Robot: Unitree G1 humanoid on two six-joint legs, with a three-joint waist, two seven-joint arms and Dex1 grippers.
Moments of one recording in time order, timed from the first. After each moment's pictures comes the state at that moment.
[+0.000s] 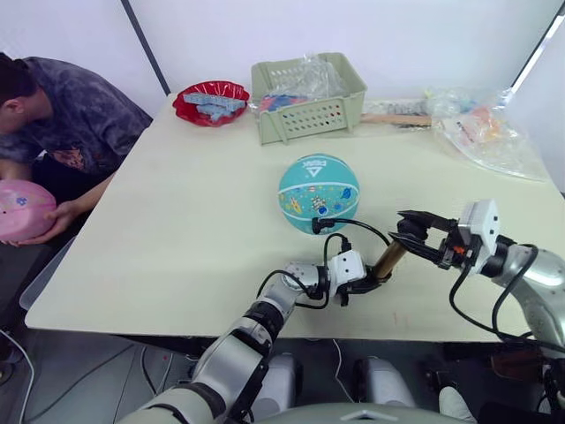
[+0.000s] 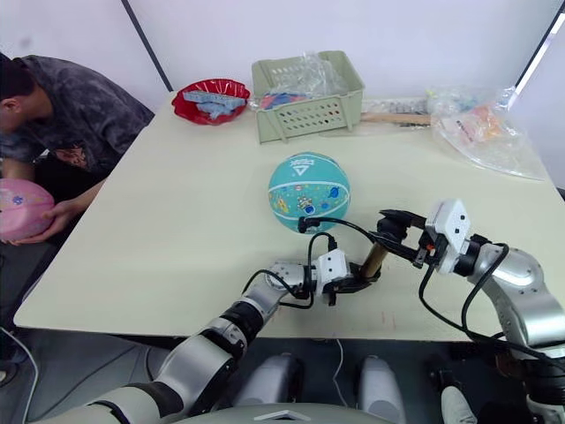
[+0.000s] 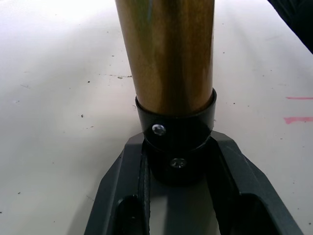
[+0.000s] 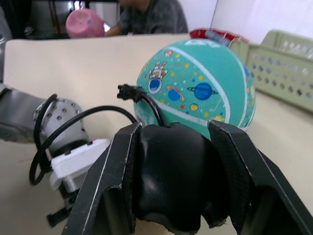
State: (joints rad) left arm -0.57 0.01 -0.38 0.99 0.15 -0.47 -0.89; right arm -0.09 -0.71 -0.08 -0.30 0.56 0.23 0.91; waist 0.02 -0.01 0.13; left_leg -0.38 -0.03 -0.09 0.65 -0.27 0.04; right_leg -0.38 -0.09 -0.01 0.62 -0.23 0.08
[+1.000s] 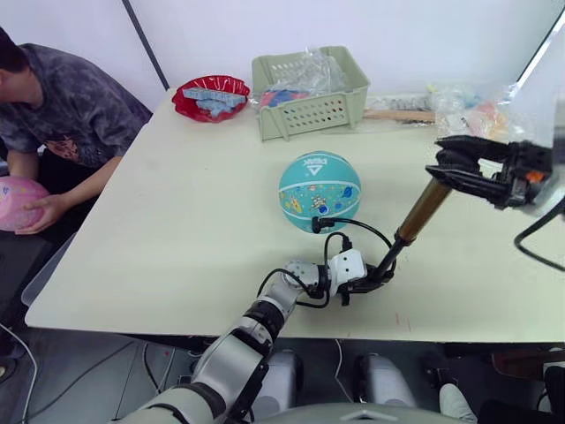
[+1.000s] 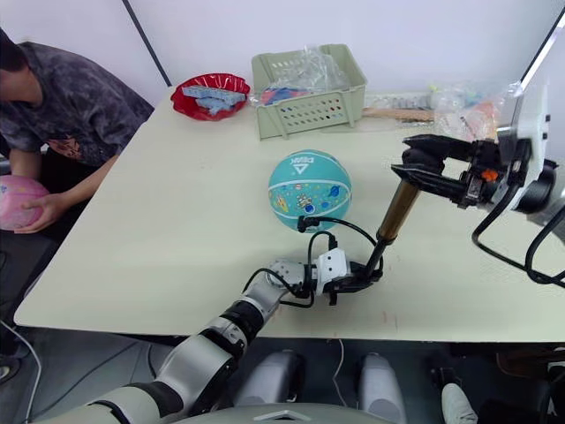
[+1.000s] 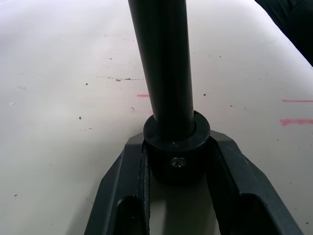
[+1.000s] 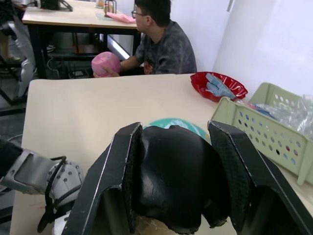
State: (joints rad) left arm -0.57 0.01 -0.39 0.98 0.13 -0.47 -0.91; right arm -0.32 -0.90 -0.28 -0.40 0.82 0.50 0.93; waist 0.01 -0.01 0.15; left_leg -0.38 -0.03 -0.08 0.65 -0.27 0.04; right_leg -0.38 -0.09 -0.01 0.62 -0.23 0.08
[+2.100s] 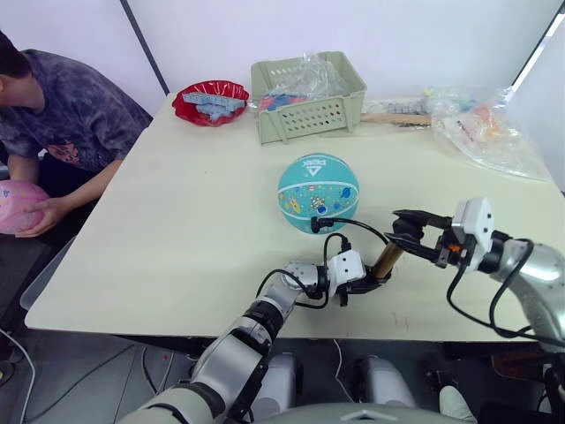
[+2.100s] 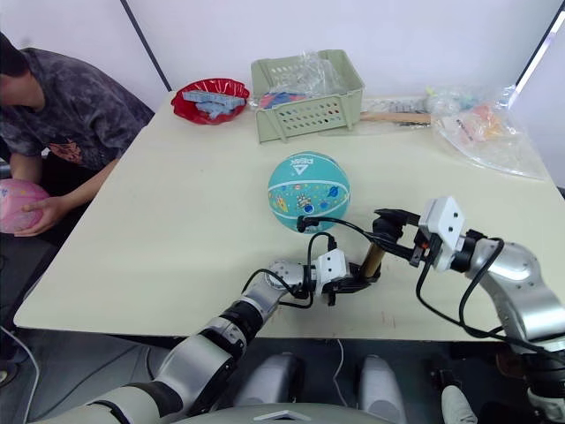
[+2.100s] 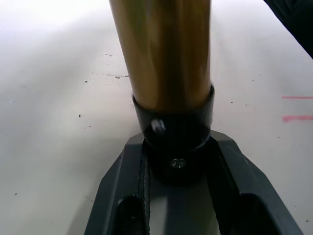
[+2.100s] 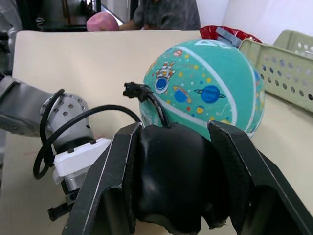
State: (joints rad) left arm -0.58 0.01 -0.38 0.98 0.14 -0.47 -0.91; right arm -0.17 -0.78 -0.09 -0.31 0.62 0.28 0.93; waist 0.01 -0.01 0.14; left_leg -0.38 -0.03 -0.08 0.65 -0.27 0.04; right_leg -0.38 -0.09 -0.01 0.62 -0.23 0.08
